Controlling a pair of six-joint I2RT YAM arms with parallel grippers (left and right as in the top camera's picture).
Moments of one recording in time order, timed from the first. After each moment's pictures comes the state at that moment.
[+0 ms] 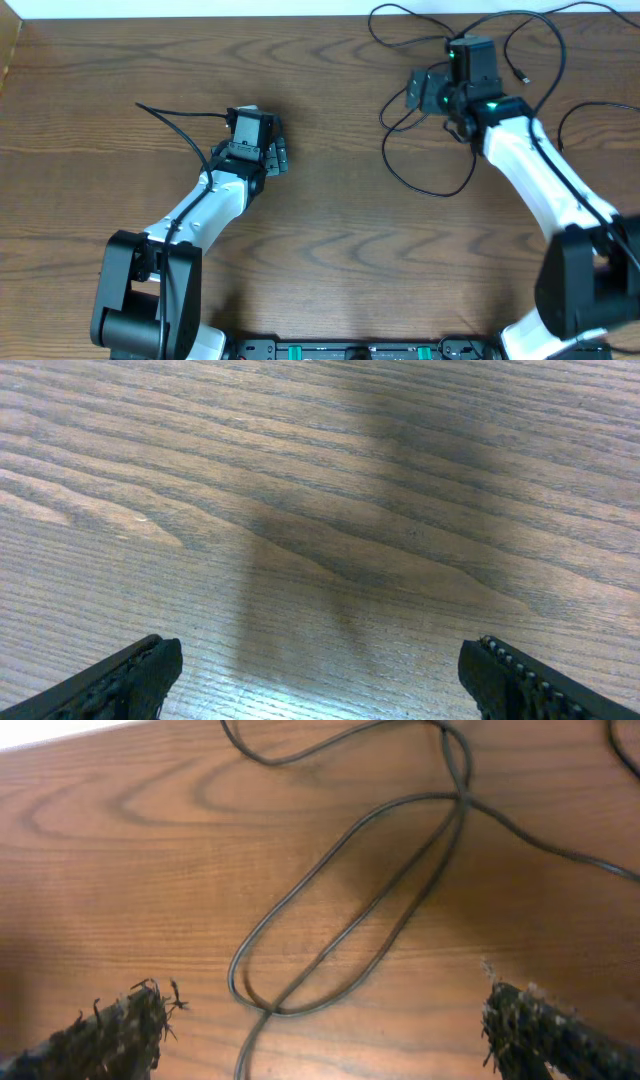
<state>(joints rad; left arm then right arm) -0.24 1.67 0.90 -0.24 -0.27 -0.33 0.23 1.76 1.33 -0.37 0.02 0.34</state>
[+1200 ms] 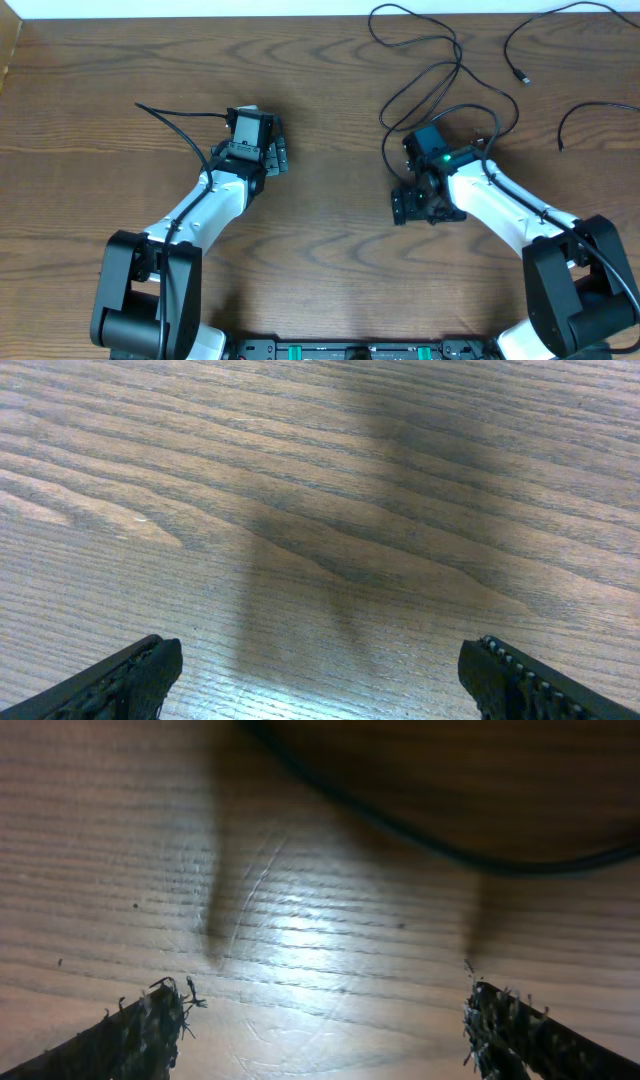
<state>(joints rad) -0.24 1.67 0.90 -0.24 -0.27 -0.33 0.42 1.73 1.01 -0.79 -0.04 0.37</state>
